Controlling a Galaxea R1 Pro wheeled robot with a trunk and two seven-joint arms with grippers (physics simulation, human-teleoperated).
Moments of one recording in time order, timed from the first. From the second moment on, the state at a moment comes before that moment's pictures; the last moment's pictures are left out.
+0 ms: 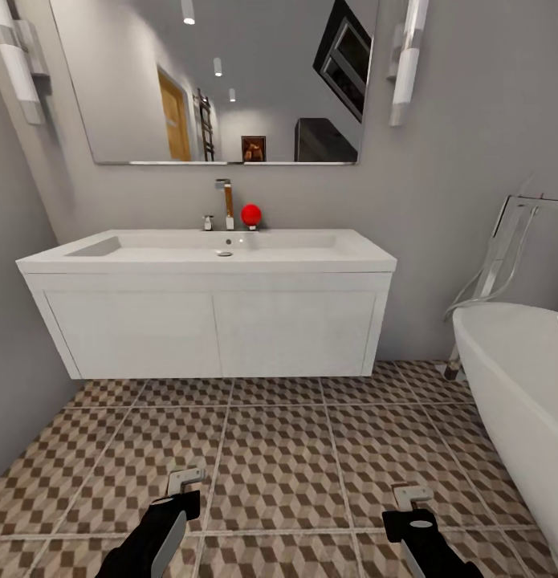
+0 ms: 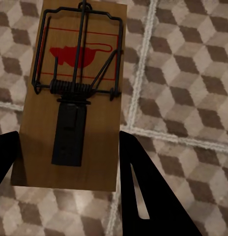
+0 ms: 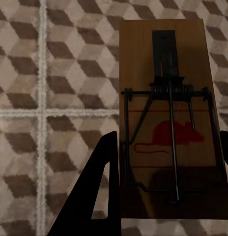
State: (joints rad) left arm -0.42 -0.06 -0.01 -0.64 0.15 0.35 0.28; right arm -0.42 -0.03 -0.07 -0.51 0.16 0.23 -0.12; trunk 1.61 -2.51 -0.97
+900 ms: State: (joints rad) left arm -0.42 -0.06 -0.01 -0.64 0.15 0.34 0.28; right arm -0.42 -0.03 -0.07 -0.51 0.16 0.24 -0.12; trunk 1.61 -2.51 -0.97
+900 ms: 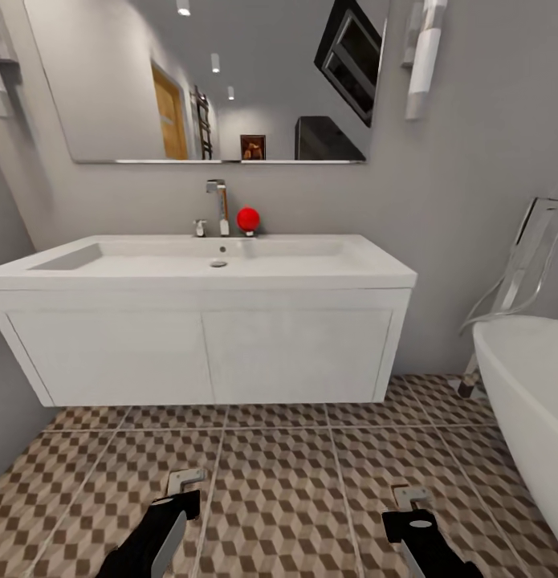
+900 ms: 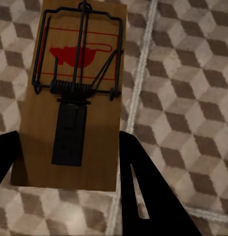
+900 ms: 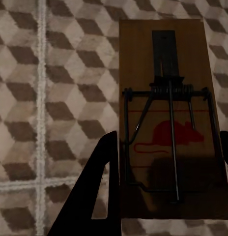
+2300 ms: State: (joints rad) left arm -0.42 -0.08 -0.01 -0.69 0.15 0.40 0.28; right arm -0.44 0.06 -0.07 -0.61 0.17 0.29 -0.14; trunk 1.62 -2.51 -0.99
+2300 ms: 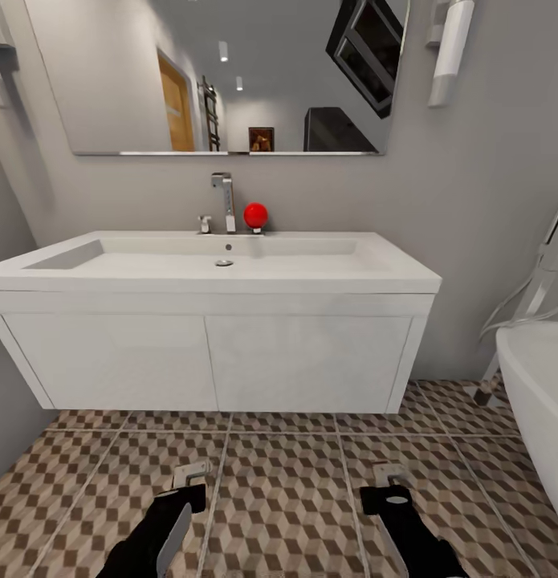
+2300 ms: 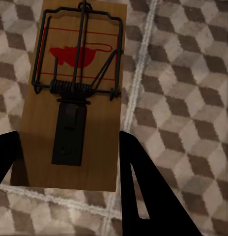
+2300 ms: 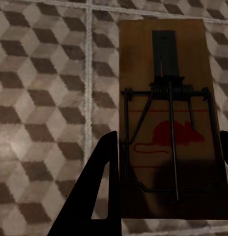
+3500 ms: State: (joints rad) left arm -0.44 -0.11 -0.01 -0.81 0.05 0.45 0.28; right arm -0.53 0.05 -0.08 -0.59 0.16 0.24 -0.14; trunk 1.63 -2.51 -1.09
